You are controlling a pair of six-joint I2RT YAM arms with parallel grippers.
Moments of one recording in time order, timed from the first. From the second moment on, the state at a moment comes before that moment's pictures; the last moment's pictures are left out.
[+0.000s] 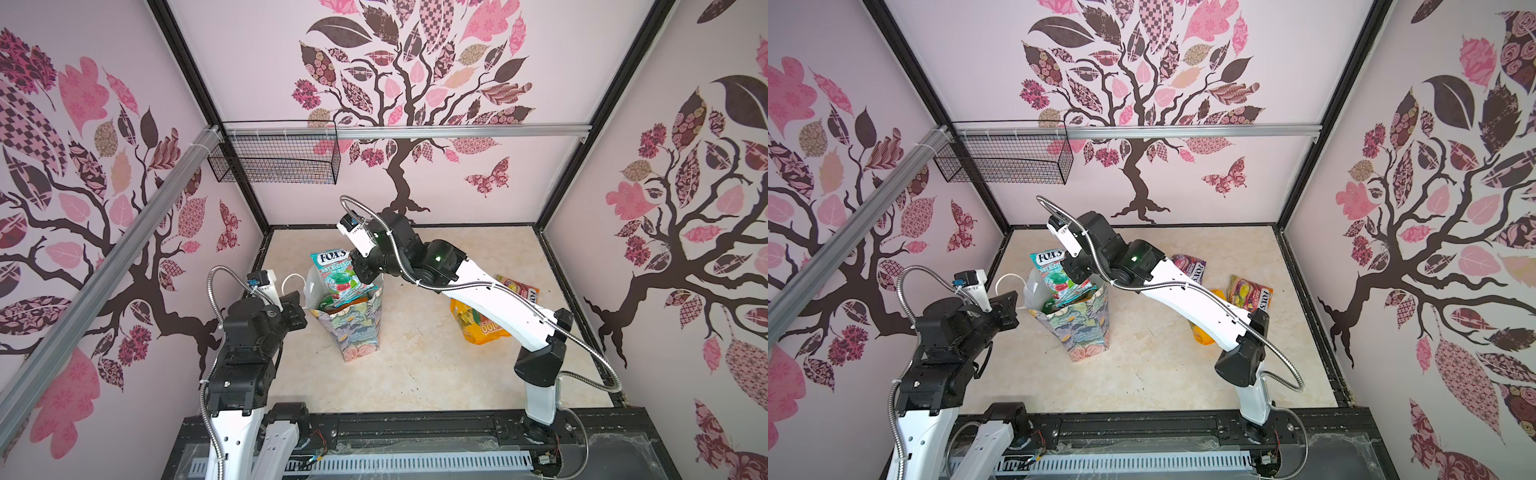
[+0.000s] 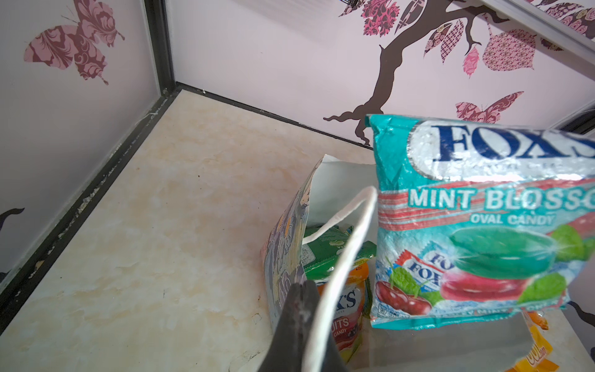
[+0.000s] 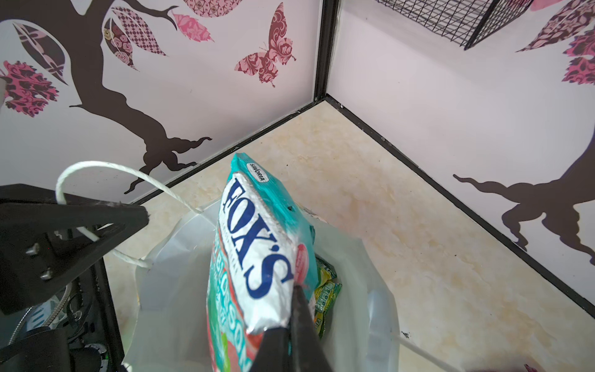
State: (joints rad) left arm 0.00 0.59 0.88 -0.68 0.10 -0.29; right arm 0.99 1.94 2.20 -0.74 0.04 0.03
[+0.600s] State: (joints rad) left arm 0.00 0.59 0.88 -0.68 0.10 -0.29; right arm 0.99 1.96 2.03 -0.69 -0.05 0.05
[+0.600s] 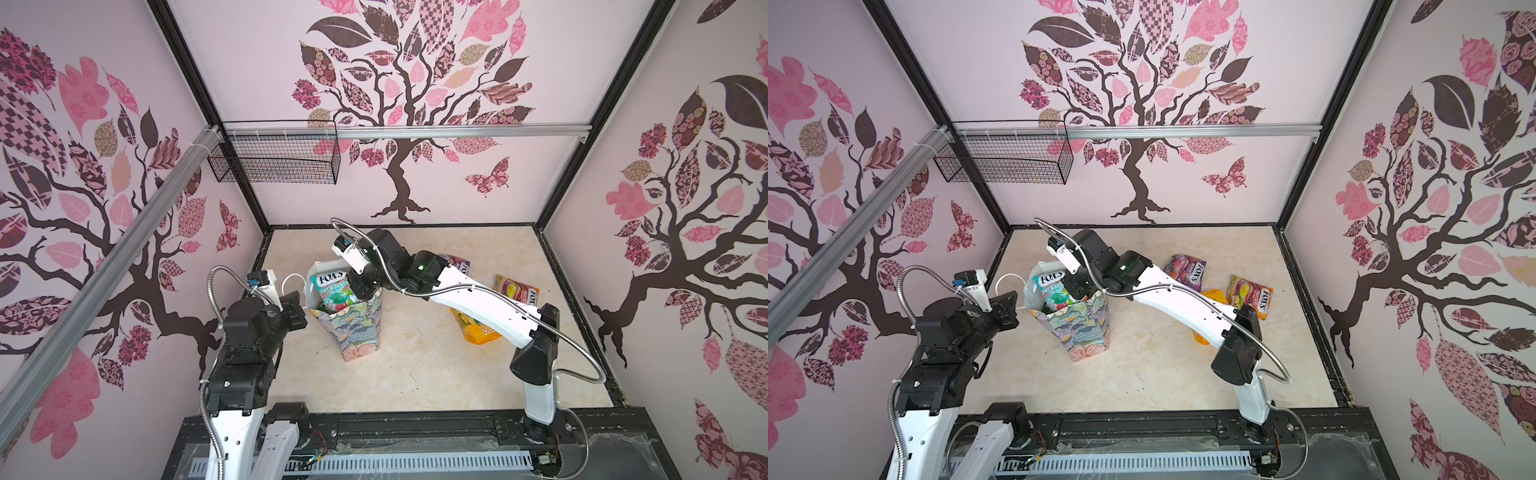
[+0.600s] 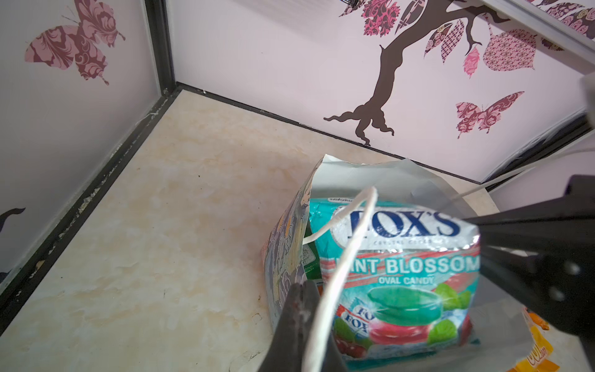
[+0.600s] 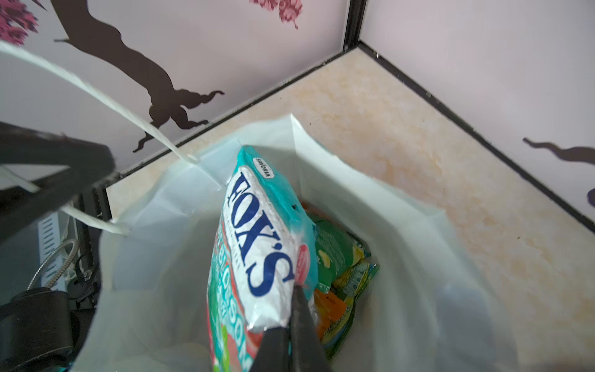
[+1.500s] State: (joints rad) left arm 0.00 0.59 0.88 -0.68 0.09 -0.29; right arm 0.95 1.96 2.03 -0.69 -0.06 0.08
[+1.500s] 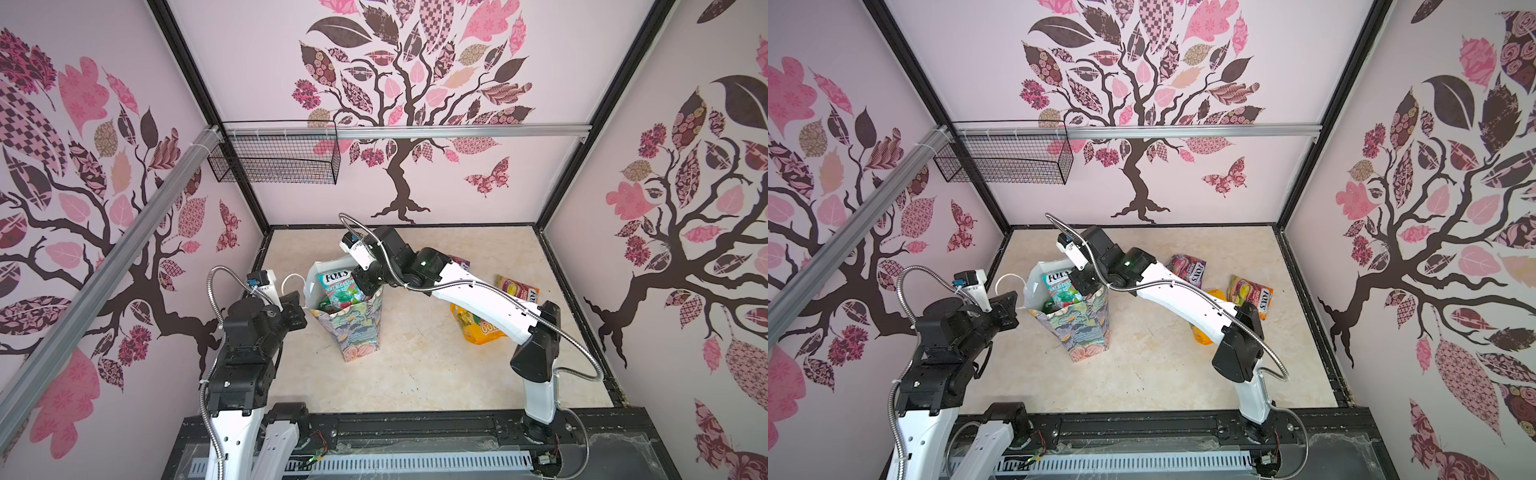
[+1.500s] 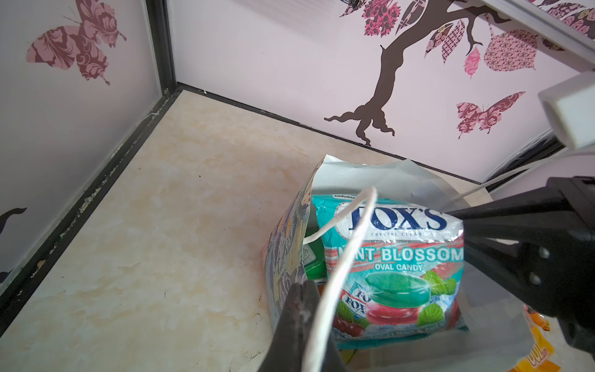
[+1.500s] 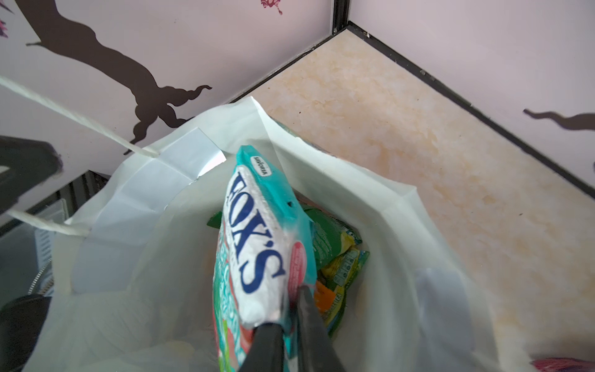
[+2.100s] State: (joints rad) left arm 0.00 0.59 0.88 -0.67 0.09 -0.29; right arm 1.01 1.96 2.23 -0.83 0.14 0.05
